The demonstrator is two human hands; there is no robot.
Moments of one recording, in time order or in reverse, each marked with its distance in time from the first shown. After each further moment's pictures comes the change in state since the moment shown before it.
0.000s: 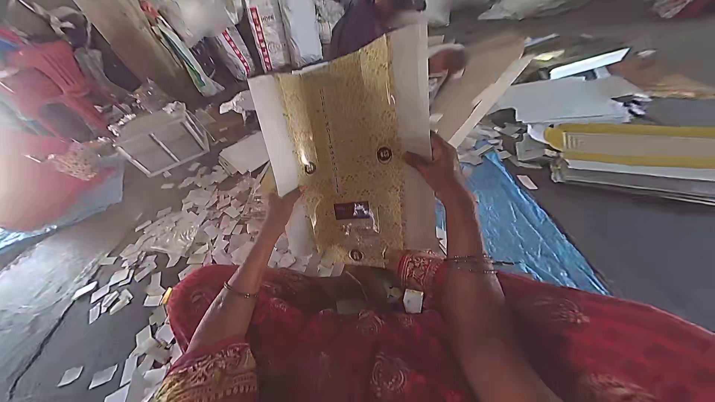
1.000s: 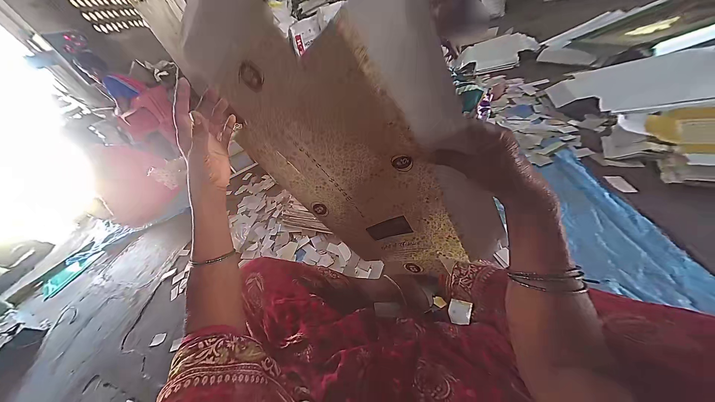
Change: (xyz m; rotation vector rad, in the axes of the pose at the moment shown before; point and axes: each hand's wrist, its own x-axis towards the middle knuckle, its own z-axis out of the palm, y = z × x) left_hand 0.018 0.161 -0.168 -0.192 -0.002 0.798; right_hand -0.053 -0.063 -0.007 -0.045 -0.148 -0.520
